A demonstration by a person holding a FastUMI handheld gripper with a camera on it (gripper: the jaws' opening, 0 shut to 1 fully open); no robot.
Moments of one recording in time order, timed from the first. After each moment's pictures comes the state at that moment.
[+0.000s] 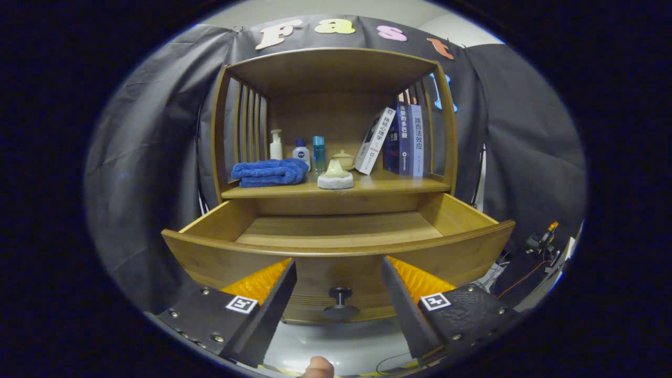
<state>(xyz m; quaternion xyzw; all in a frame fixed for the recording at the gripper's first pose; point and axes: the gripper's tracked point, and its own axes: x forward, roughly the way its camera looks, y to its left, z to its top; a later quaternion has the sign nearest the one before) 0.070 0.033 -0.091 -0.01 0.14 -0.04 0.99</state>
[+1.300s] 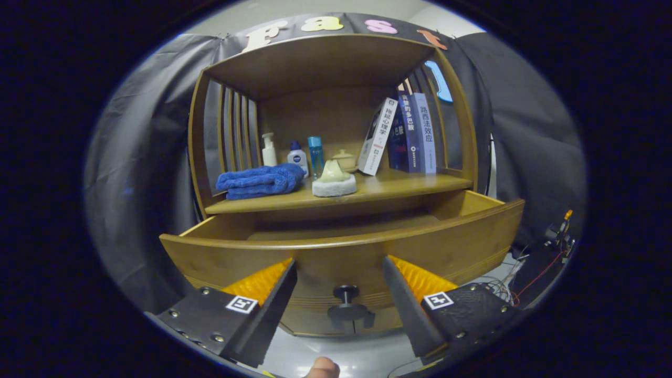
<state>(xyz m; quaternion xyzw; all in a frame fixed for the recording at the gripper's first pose) 0.152 0.025 -0.098 0.02 0.13 -0.03 0.99</state>
